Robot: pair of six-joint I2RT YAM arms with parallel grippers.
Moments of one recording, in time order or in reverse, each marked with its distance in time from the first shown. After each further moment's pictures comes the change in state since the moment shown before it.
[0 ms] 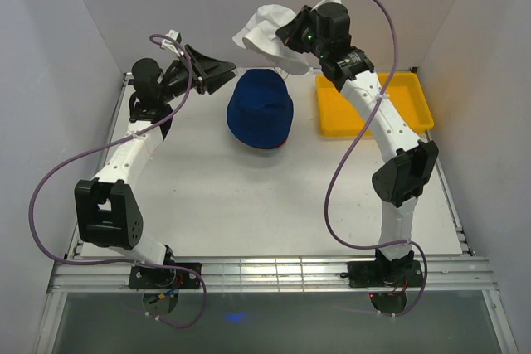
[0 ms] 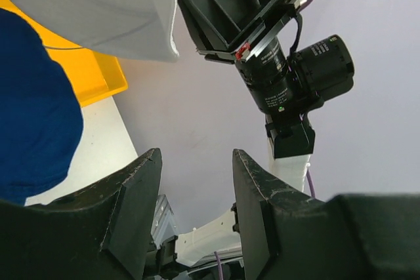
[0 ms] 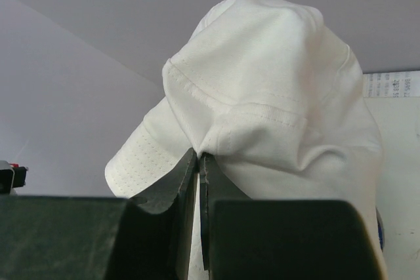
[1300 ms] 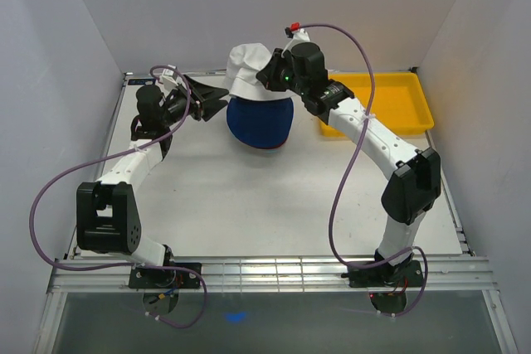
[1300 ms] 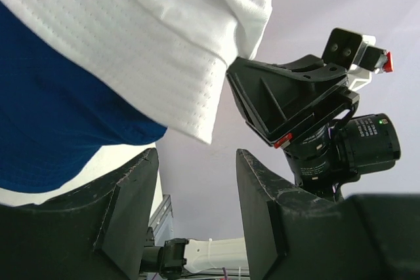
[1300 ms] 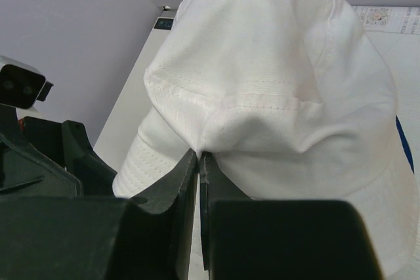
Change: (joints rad) left arm 0.074 -0.063 -0.300 0.017 -0.050 -0.003; right arm 0.171 -0.146 -0.415 0.144 0.017 -0.171
